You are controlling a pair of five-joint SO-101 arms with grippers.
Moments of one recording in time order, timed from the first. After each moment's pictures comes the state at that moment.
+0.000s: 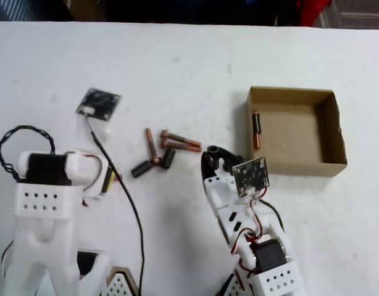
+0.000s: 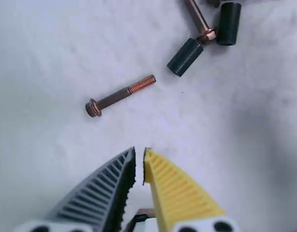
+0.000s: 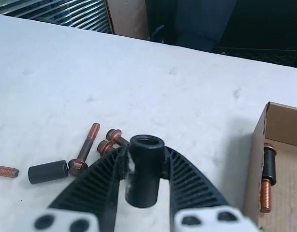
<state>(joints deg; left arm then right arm) -2.9 -42.0 31.5 95.3 -5.7 -23.1 -102.3 96.4 32.1 2.2</state>
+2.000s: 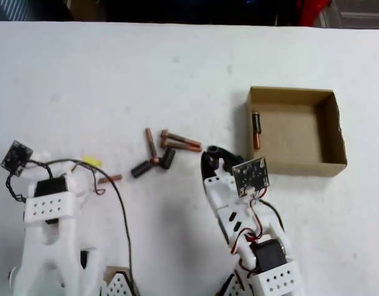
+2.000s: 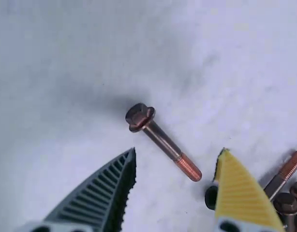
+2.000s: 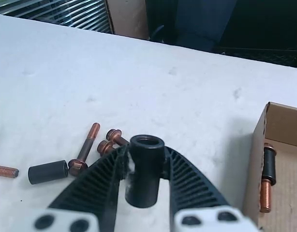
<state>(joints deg) -18.5 -42.1 67.7 53.3 55.7 -23.1 -102.3 96.4 32.1 2.2</state>
